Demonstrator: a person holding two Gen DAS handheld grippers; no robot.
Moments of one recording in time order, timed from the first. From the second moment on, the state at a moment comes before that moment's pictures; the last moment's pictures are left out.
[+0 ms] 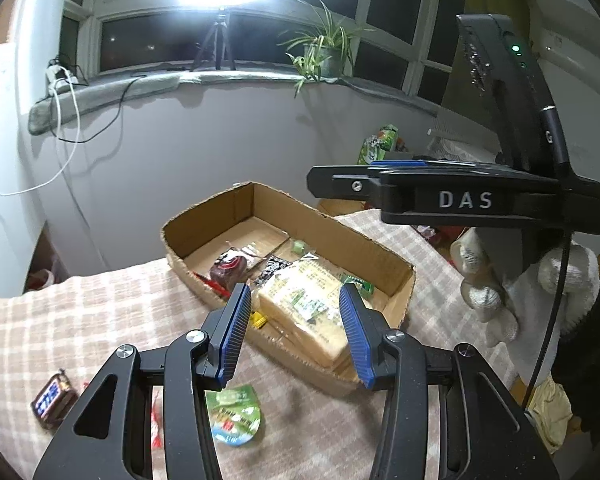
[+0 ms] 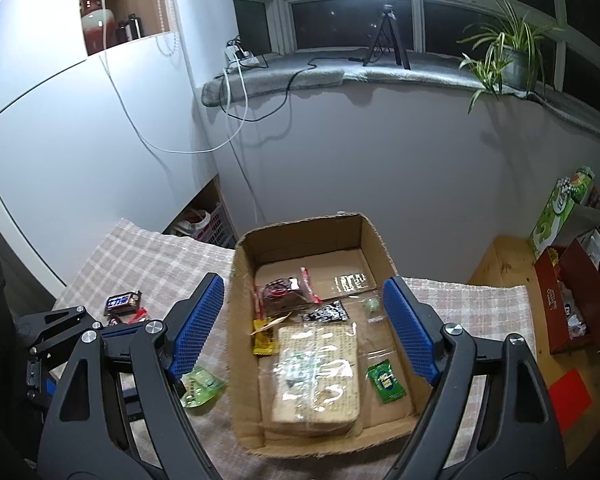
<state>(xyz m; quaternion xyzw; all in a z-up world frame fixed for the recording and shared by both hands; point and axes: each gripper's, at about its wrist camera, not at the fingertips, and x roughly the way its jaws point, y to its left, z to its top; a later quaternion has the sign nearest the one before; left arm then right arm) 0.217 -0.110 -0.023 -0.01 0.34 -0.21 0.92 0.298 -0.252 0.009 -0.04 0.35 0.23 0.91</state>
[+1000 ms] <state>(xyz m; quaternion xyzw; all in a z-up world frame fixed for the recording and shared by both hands) 0.122 0.069 -0.071 -0.11 0.37 -0.06 0.92 0.177 -0.168 -0.102 -0.09 0.43 0.28 0.86</state>
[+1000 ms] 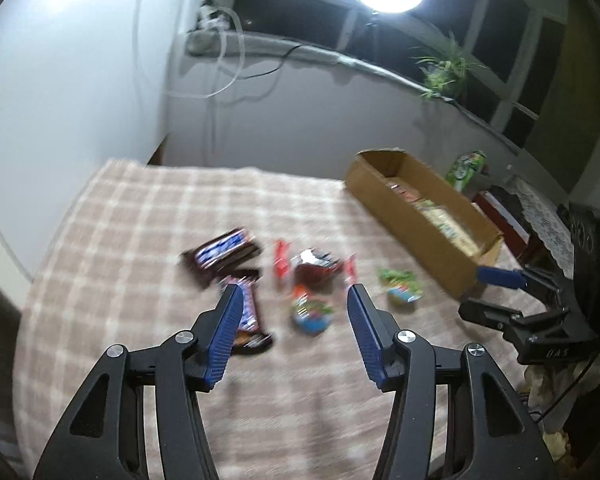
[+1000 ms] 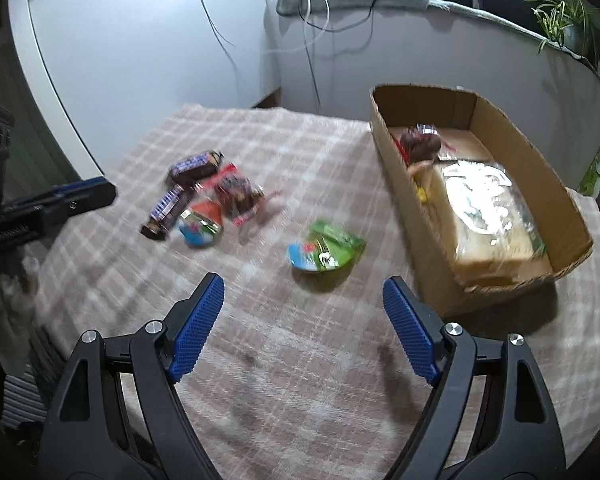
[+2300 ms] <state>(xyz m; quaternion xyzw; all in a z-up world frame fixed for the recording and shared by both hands) 0.167 0.071 -0.136 -0.11 0.43 -0.03 0.90 0.214 -0.151 -0.145 -0.07 0.45 0.25 0.85</state>
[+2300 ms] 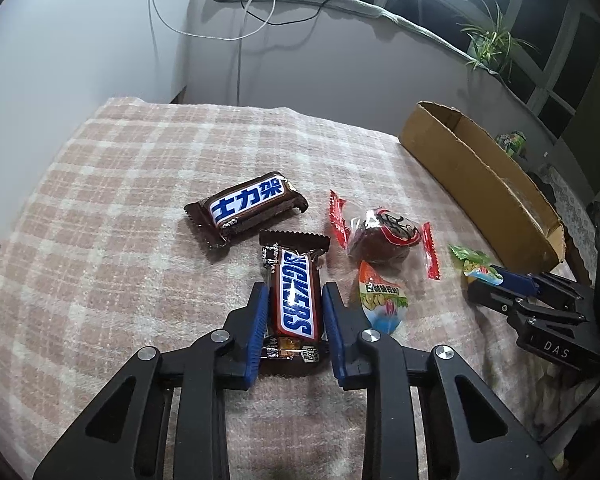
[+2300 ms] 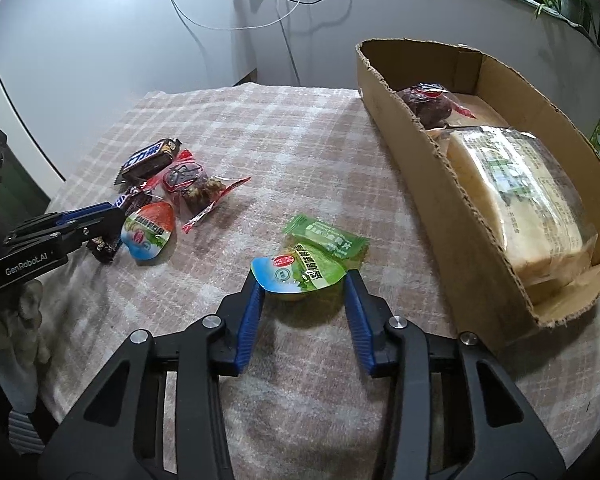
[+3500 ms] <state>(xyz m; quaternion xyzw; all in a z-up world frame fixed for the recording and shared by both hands) 0.161 0.037 -0.053 -0.11 0.34 -0.08 0.93 0.205 -0.209 -0.065 -0.03 0.38 0.27 0.88</state>
